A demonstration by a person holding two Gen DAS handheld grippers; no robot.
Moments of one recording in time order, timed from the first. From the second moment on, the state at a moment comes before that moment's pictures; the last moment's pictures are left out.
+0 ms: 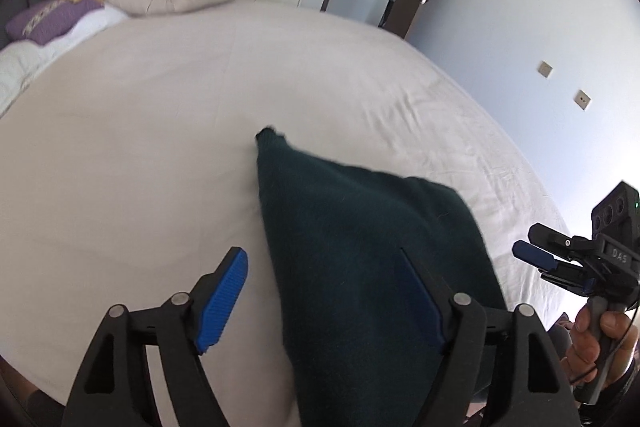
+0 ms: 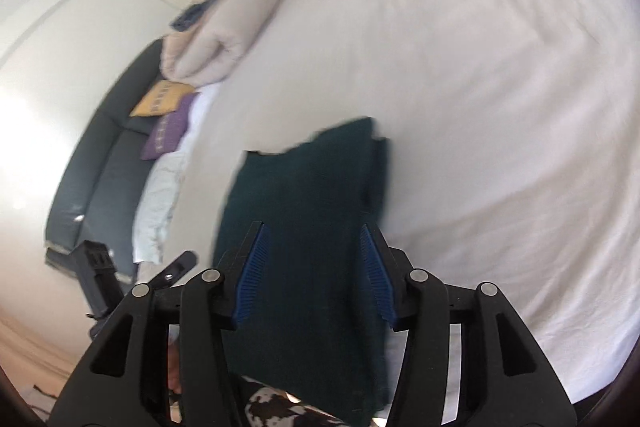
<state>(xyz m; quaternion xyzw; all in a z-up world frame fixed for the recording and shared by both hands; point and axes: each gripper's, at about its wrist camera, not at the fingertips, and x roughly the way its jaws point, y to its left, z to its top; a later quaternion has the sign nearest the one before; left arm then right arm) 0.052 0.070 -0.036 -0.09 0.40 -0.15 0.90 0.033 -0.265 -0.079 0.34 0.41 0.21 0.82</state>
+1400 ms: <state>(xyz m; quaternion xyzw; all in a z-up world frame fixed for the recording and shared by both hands) -0.068 0.032 0.085 0.09 0.07 0.01 0.99 -0.087 -0.273 0.046 0.16 0.08 0.04 0.98</state>
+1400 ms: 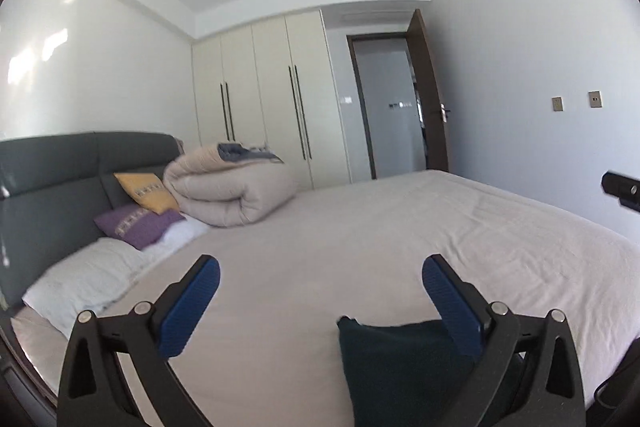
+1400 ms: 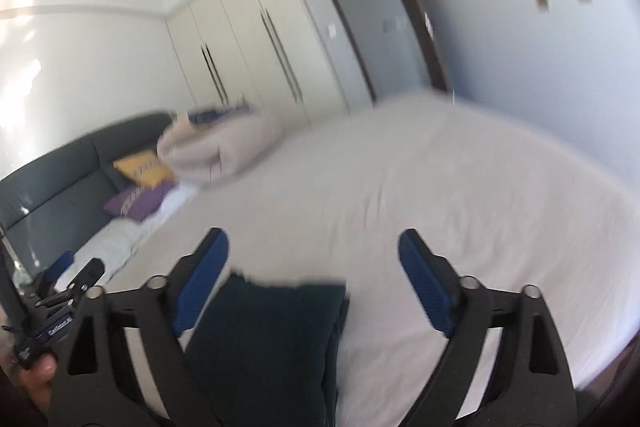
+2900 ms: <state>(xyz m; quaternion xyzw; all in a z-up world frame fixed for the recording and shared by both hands) -0.030 0.051 -0.038 0.01 0.43 -0.01 0.90 -0.049 -0.201 -0.048 0.09 0.41 0.00 0.91</state>
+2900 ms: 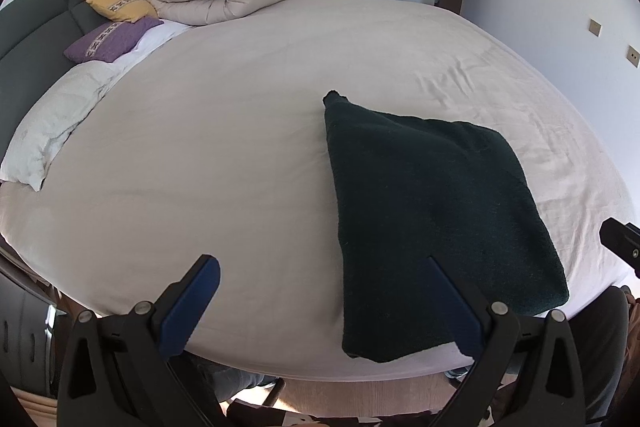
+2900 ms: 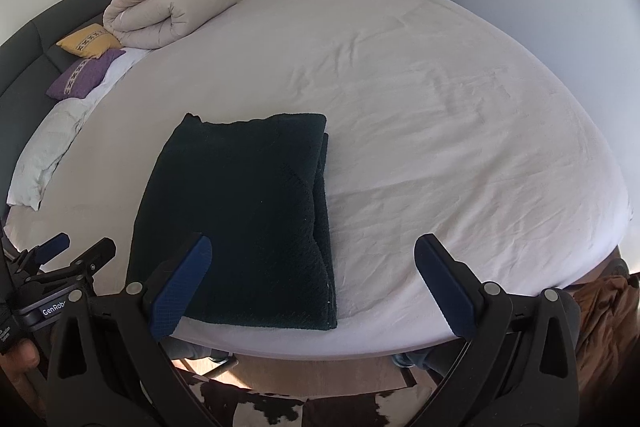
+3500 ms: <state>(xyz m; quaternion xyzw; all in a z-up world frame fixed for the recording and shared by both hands) -0.029 0.051 -0.040 0.00 0.44 -0.01 0.90 -0.045 -0.198 -0.055 0.09 0.42 0.00 0.90</state>
